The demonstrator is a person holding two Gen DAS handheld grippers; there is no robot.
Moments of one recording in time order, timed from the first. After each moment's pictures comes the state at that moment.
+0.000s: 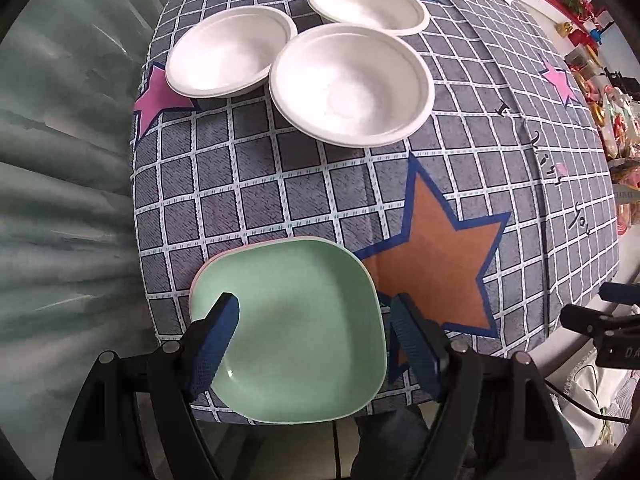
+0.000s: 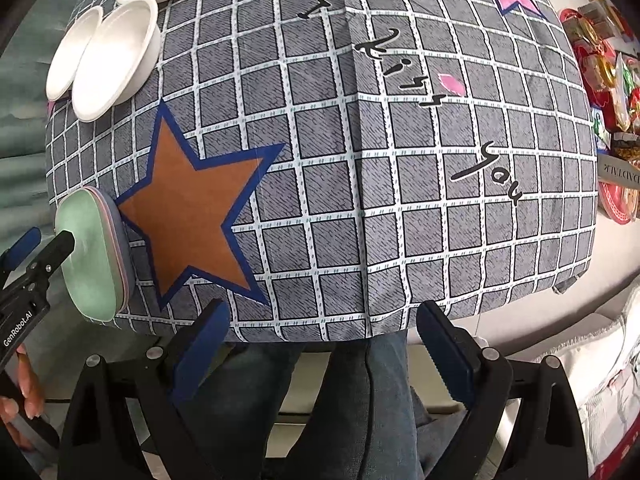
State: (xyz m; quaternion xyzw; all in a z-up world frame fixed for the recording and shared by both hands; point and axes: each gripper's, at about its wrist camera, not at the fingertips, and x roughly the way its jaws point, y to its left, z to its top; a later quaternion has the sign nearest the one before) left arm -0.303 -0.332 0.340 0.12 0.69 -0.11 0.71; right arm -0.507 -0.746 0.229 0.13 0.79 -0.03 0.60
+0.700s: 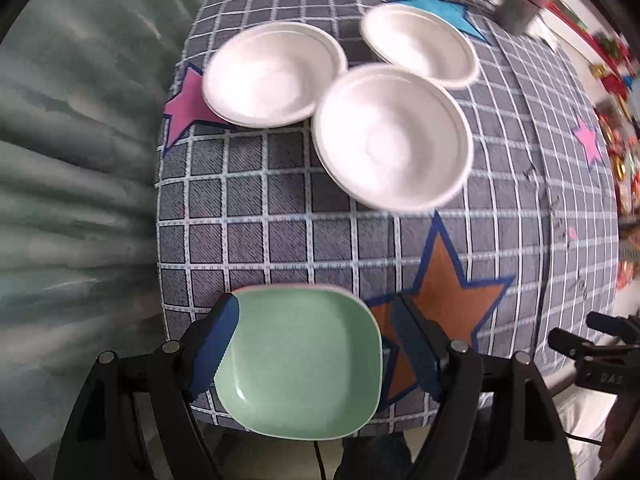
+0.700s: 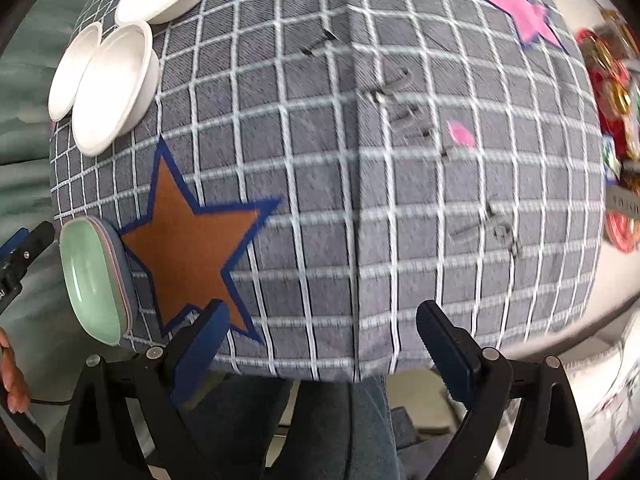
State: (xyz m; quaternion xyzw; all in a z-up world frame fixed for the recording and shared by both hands) left arm -0.255 -0.306 0.337 0.08 0.69 -0.05 0.72; right arm -0.455 -0.784 0.225 0.12 0.78 0.00 0.61
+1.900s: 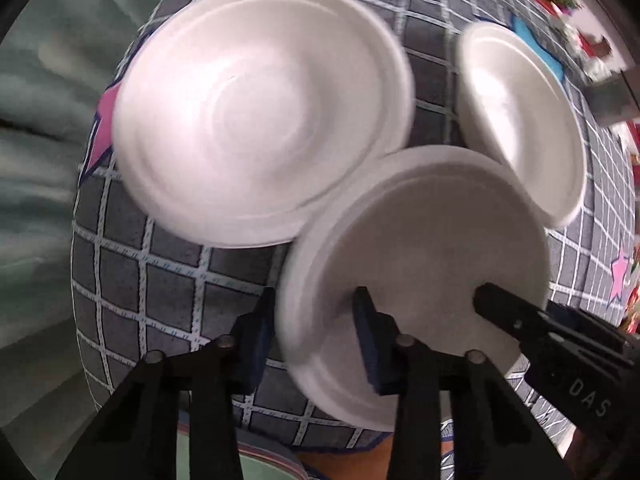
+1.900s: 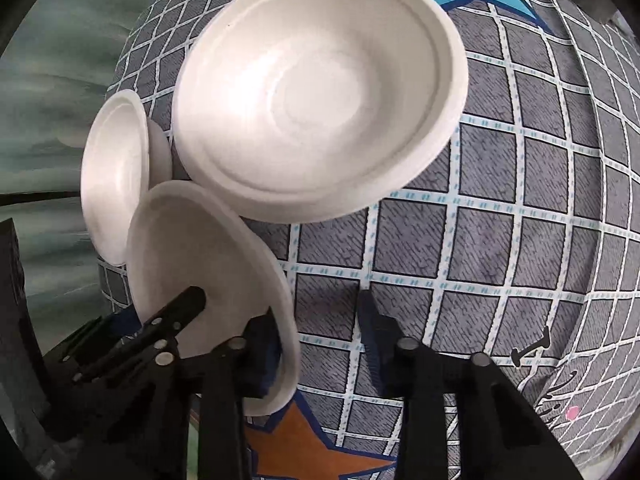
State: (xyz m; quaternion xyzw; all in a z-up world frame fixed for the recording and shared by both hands) left arm -0.131 -0.341 0.247 -0.03 0.72 0.01 0.69; right arm -0.227 -0.758 0.221 0.15 0.73 0.13 0.65
